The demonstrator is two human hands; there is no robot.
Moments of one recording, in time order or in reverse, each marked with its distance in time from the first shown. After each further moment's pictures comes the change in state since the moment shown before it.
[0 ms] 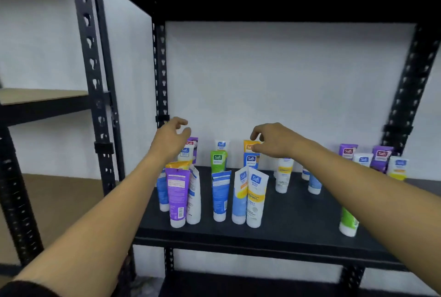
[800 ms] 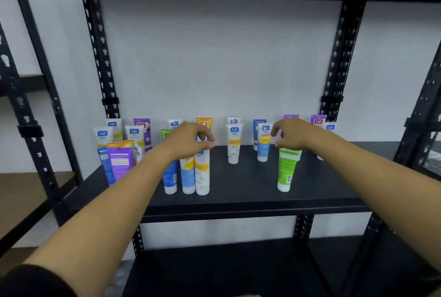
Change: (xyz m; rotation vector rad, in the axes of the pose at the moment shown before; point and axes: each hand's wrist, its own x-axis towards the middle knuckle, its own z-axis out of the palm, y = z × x) left_hand -0.065 0.087 0.114 0.221 -0.506 0.307; right_hand -0.112 0.151 -0.011 -0.108 -0.076 0.249
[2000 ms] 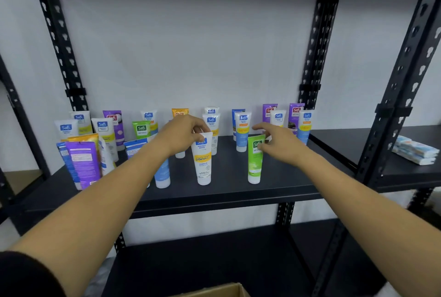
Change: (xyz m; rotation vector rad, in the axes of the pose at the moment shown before) left_hand 0.024 0.033 0.041 -0.006 -0.024 0.014; right_hand -0.026 0.043 0.062 0.416 0.176 -0.049
